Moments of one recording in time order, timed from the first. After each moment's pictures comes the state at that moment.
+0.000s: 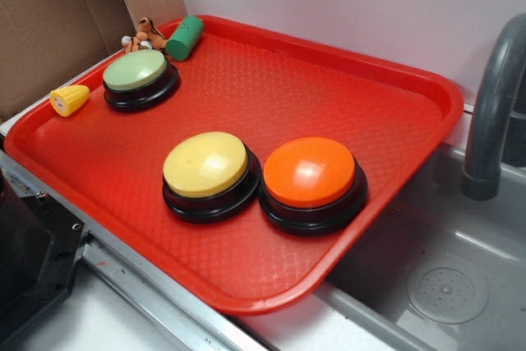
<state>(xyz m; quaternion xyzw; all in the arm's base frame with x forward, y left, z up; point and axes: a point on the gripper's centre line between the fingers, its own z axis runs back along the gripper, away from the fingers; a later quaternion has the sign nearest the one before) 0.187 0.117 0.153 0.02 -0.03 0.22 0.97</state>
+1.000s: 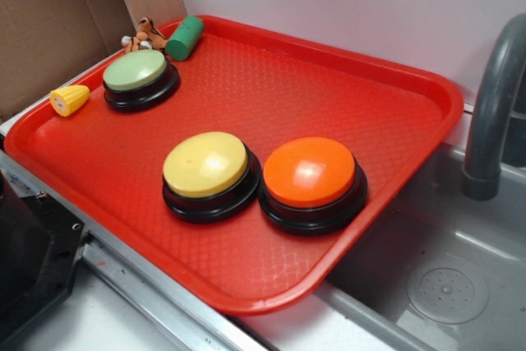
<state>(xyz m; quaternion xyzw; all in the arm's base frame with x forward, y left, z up) 0.176 0.093 0.187 0.02 -0.03 0.22 0.98</state>
